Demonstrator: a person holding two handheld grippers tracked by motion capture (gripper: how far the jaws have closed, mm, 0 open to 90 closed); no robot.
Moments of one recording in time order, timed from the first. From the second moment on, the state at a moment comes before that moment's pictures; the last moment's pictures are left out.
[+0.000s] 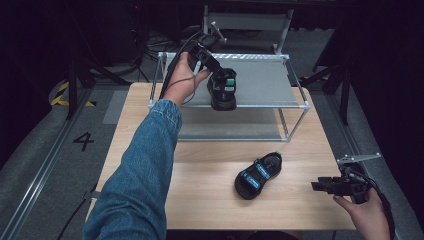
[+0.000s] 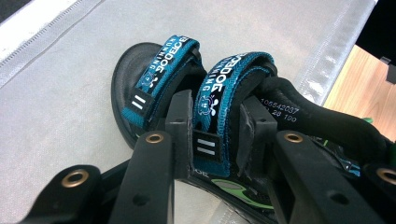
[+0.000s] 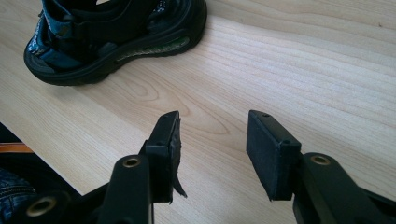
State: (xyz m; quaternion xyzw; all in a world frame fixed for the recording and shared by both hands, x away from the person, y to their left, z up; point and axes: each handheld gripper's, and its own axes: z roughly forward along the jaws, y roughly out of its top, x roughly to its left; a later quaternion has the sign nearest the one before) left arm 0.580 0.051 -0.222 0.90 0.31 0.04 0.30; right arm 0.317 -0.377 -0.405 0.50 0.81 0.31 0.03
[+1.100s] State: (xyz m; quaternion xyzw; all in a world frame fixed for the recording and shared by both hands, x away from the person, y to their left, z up) left arm 0.450 0.055 -0.201 0.92 0.26 0.06 0.29; right arm 0.331 -0.345 -0.396 0.47 0.82 0.31 0.02
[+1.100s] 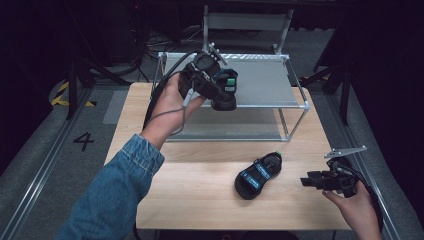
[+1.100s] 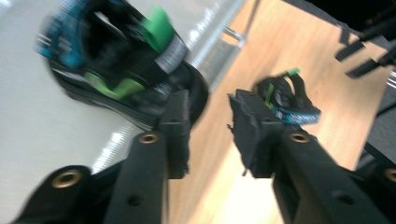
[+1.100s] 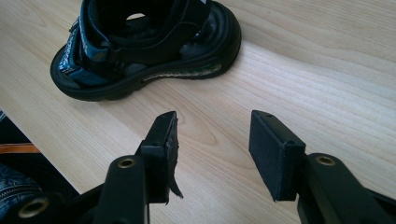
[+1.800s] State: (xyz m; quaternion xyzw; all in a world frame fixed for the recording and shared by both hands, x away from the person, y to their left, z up) left arm 0.467 0.032 -0.256 0.92 0.28 0.08 0.25; right arm 0.335 -0.343 -0.397 0.47 0.83 0.31 0.02
